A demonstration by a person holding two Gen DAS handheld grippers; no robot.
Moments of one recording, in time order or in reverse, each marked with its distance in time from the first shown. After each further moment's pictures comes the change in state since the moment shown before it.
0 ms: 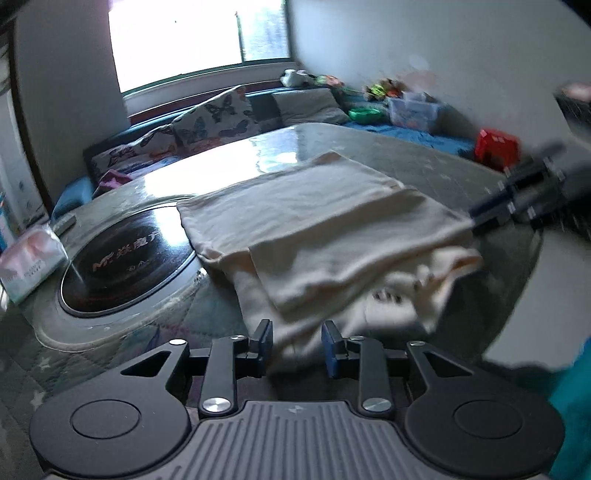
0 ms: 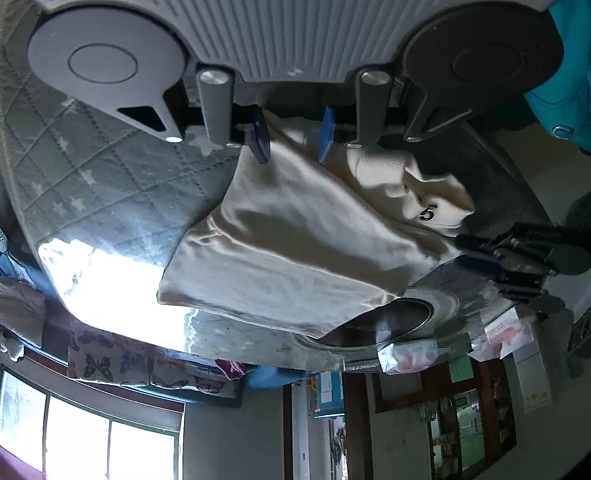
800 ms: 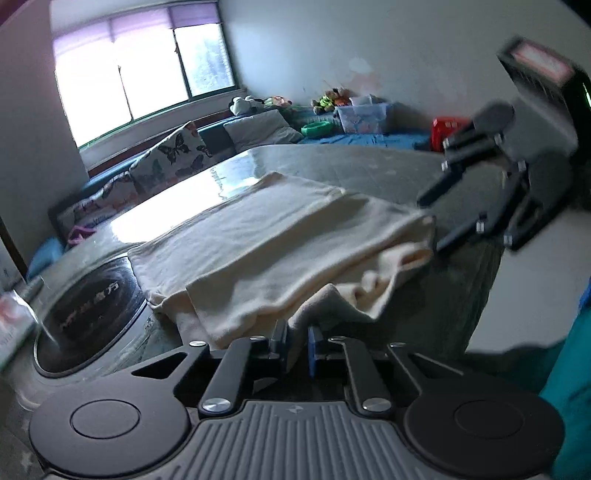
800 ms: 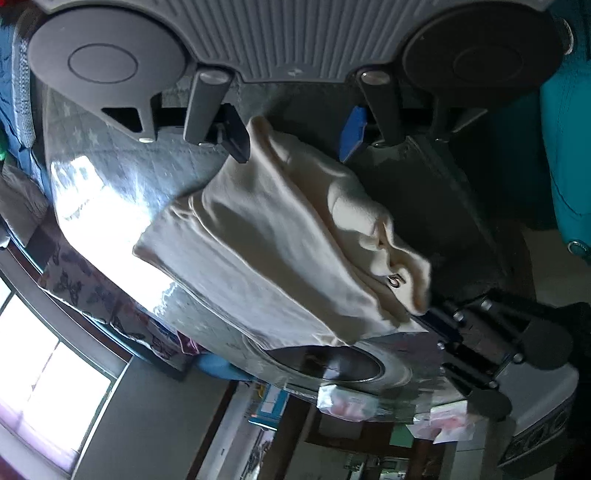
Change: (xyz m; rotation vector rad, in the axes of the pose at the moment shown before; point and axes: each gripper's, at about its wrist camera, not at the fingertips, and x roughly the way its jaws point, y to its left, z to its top) left arm 0.016 -0.029 0.007 0.134 -0.092 -0.077; right arm 0.003 0.039 -0.013 -0.369 0.012 -0.059
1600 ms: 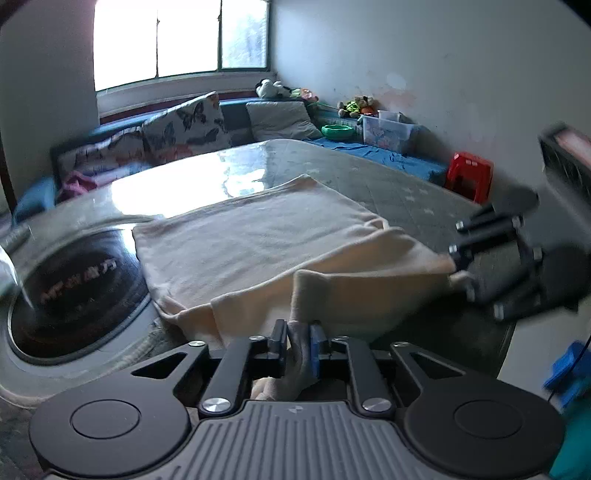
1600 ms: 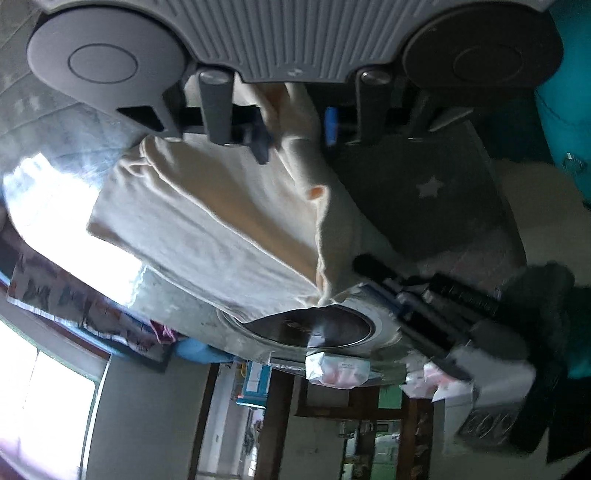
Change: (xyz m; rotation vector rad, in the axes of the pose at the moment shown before) left arm 0.021 0.044 0.020 -0.185 0.028 -0.046; right arm 0.034 -0.019 0.027 0.138 -0.088 0.158
